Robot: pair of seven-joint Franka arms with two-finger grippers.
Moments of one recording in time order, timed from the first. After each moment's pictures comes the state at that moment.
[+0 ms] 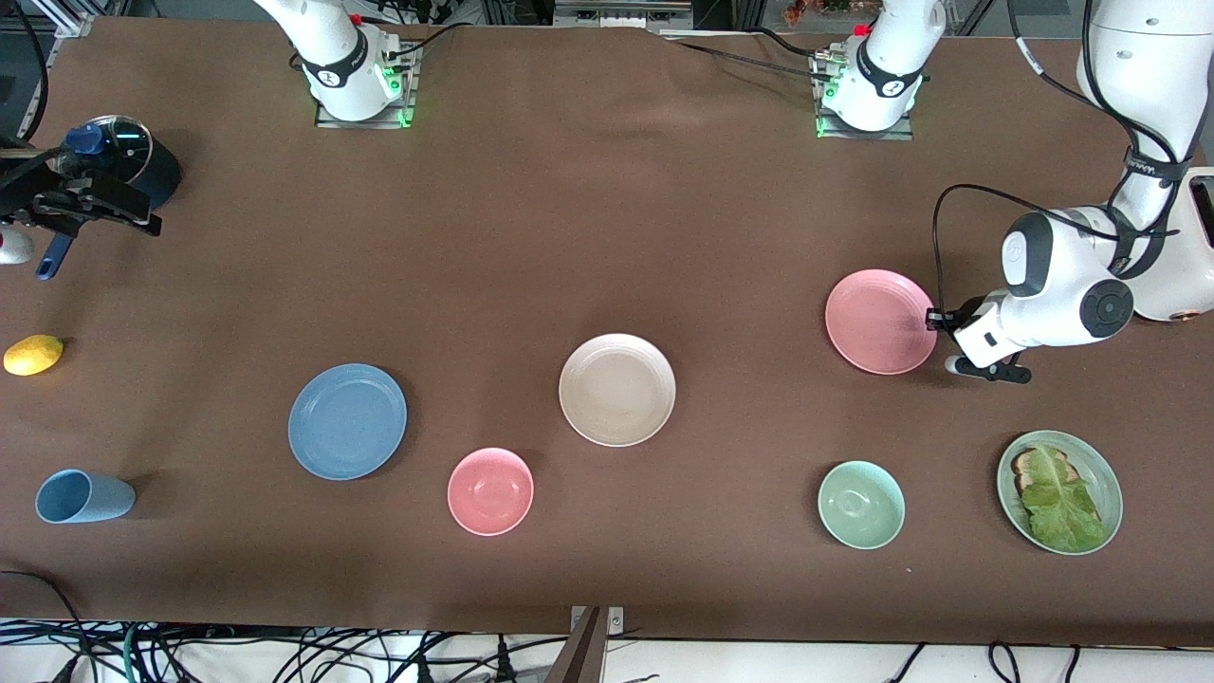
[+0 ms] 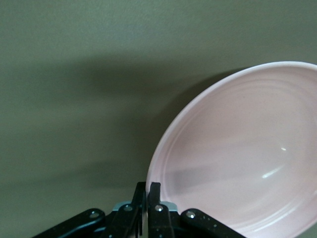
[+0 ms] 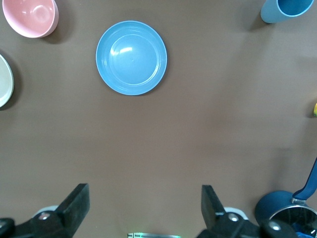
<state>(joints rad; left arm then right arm) 0.26 0.44 -0.14 -2.05 0.02 2.18 0.23 -0.05 0.09 0.03 -1.46 0.03 1.46 -0.04</state>
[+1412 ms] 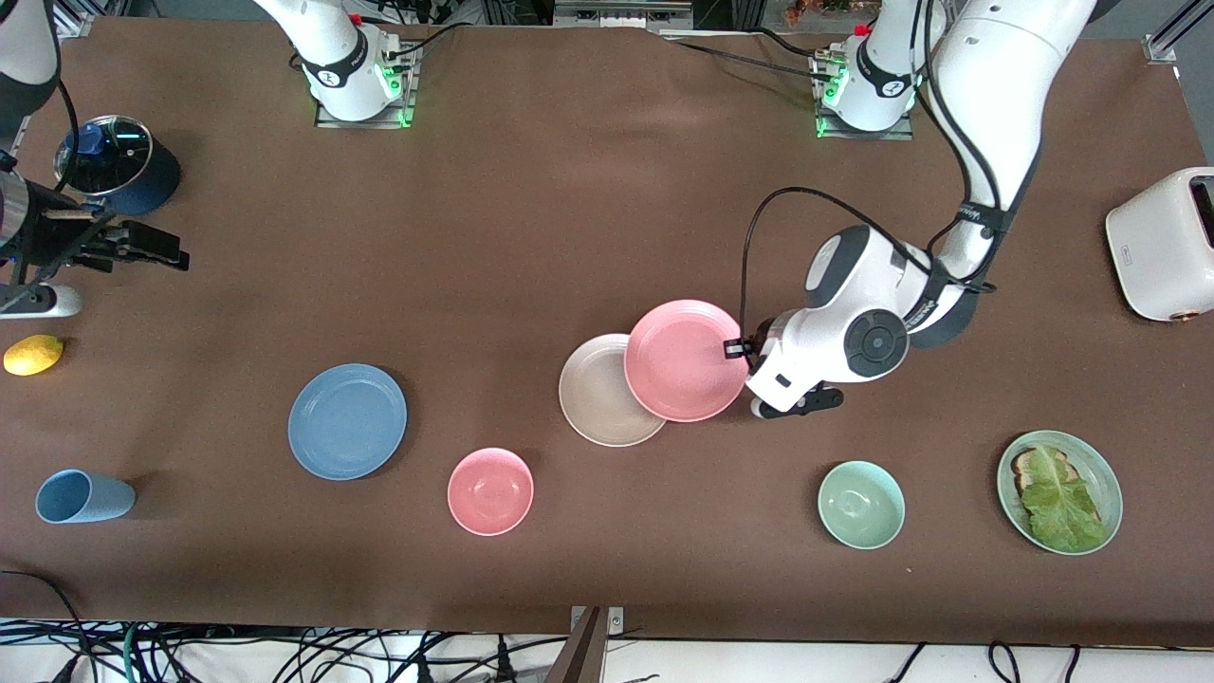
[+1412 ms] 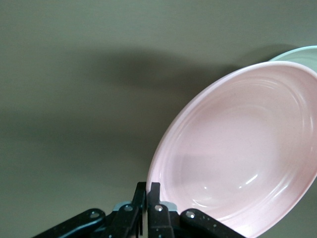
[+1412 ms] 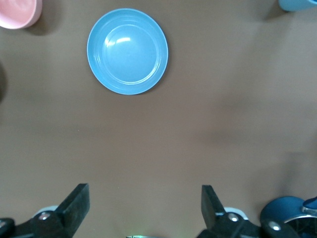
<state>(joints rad) -0.13 0.69 -0.35 -1.49 -0.10 1.96 -0.60 -0.04 0.21 0.03 -1.47 0.03 1.51 -0.04</state>
